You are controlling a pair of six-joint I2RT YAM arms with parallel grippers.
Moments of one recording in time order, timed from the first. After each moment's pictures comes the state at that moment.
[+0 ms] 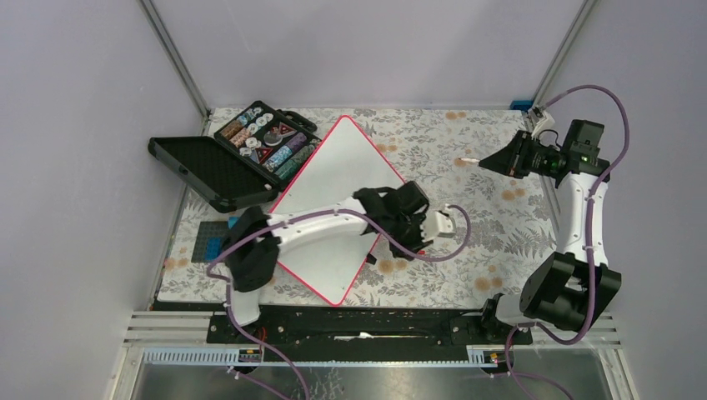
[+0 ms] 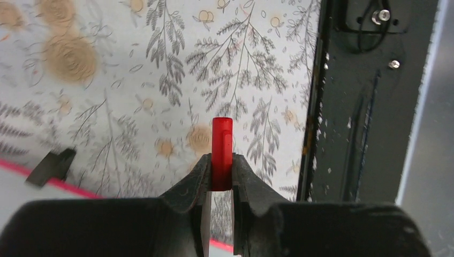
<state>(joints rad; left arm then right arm) -1.05 1.82 1.51 -0.68 0.41 0.32 -0.37 1.37 1.30 -0.79 -1.09 -0.06</state>
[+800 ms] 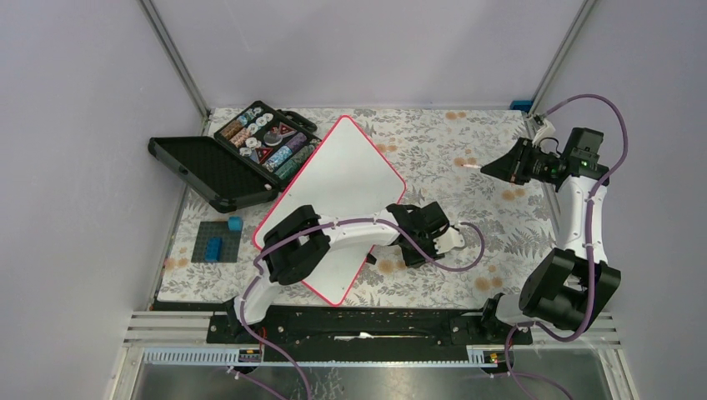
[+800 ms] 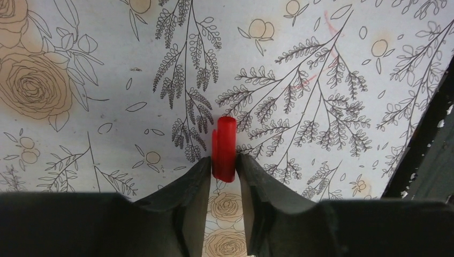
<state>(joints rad) -1.14 2.16 1.64 -0.61 0.20 0.26 -0.42 1.38 1.22 -0.75 -1.09 -0.08</state>
